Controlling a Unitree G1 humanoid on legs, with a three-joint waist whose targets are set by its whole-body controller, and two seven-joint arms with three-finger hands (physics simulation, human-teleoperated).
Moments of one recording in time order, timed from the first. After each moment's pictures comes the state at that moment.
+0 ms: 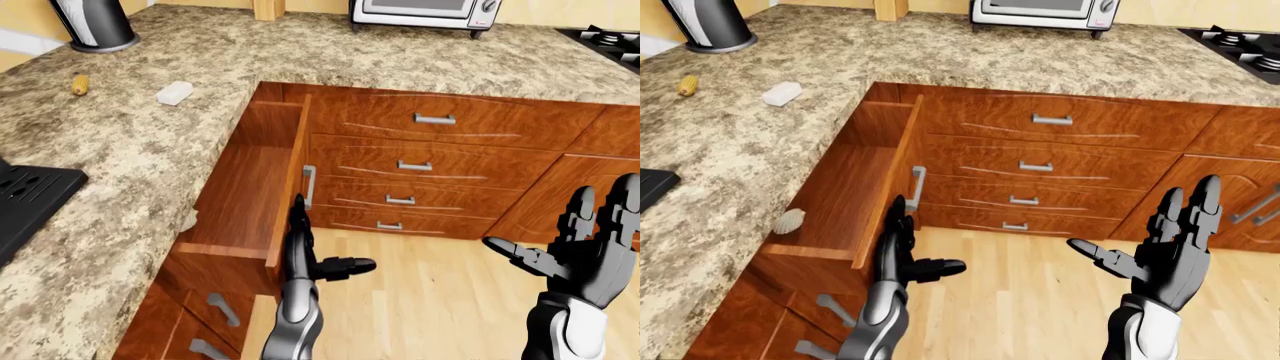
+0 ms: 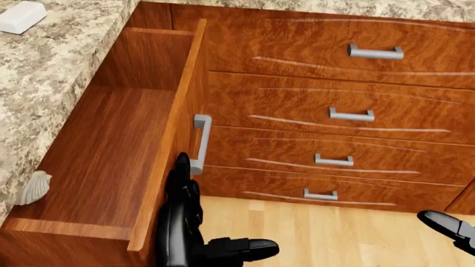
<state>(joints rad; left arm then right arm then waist) -0.06 -0.18 -0.27 0.06 -0.07 0.13 0.32 0.04 -0.13 -0.45 -0.09 0.29 -0.34 -0.08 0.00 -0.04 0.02</state>
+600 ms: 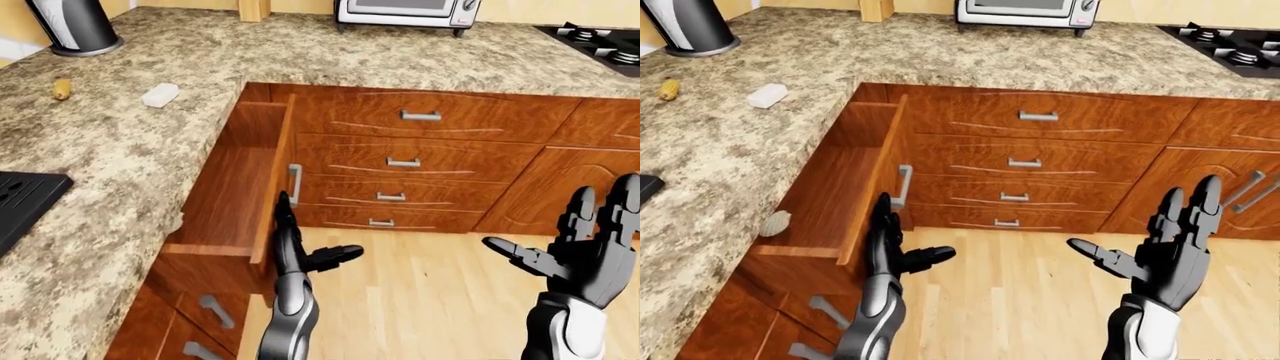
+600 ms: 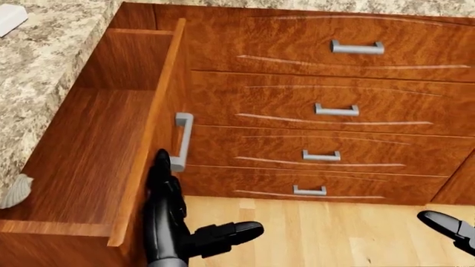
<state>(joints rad) -0.11 -0.19 -0.22 0.13 -0.09 0.06 0.41 0.04 -0.13 -0.45 -0.08 0.28 -0.35 -0.08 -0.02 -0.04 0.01</state>
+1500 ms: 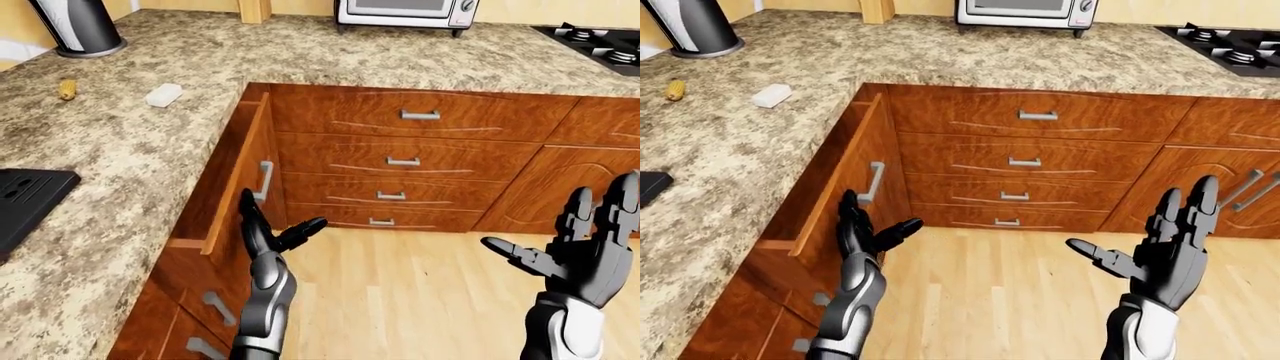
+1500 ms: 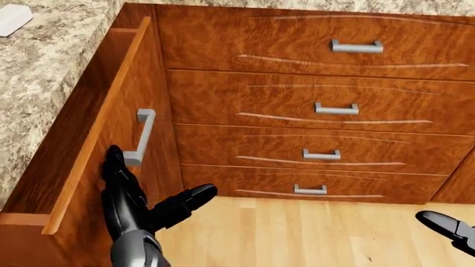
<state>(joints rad) -0.27 -0.12 -0.05 0.27 -0.23 0.05 0.53 0.04 -0.13 -0.45 -0.08 0.28 -0.35 -0.08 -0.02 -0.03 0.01</state>
